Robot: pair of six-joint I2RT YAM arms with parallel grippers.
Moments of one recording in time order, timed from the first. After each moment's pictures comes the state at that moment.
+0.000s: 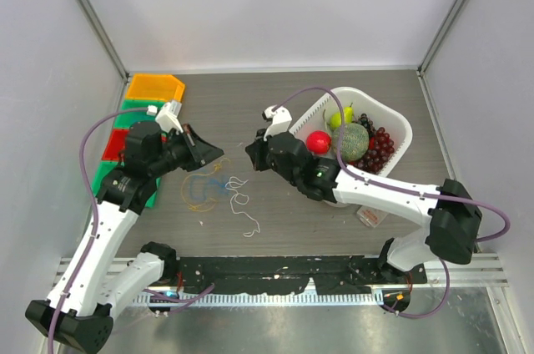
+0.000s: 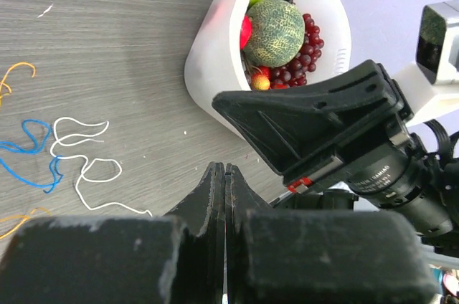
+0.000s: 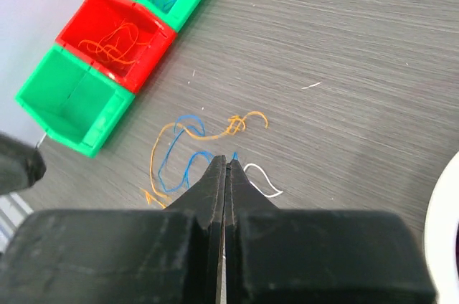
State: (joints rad) left arm -0.32 0.84 0.98 -0.55 0.38 -0.70; right arm 1.04 1.47 1.10 0.04 0.39 0.52
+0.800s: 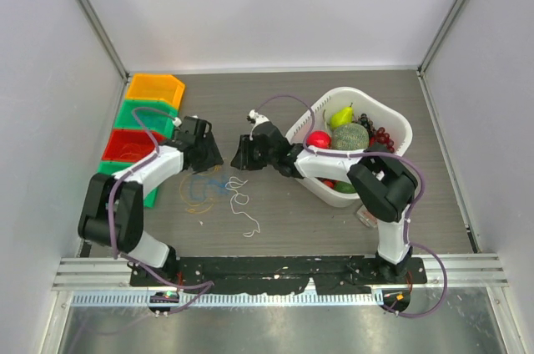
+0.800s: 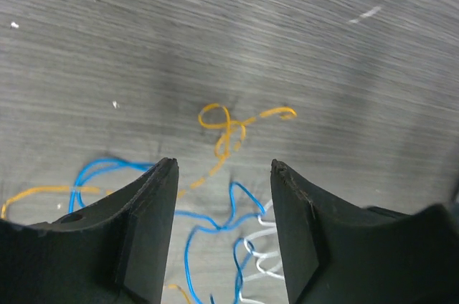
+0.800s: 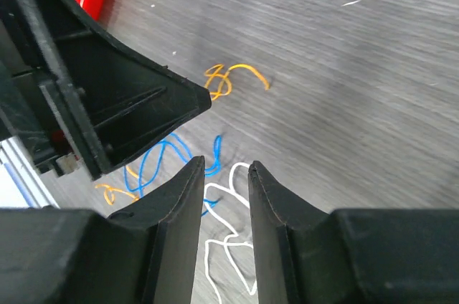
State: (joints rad) left arm -0.29 1.48 0.88 -0.38 -0.05 -0.64; right arm 0.86 1.91 1.21 0.14 -0.11 0.68
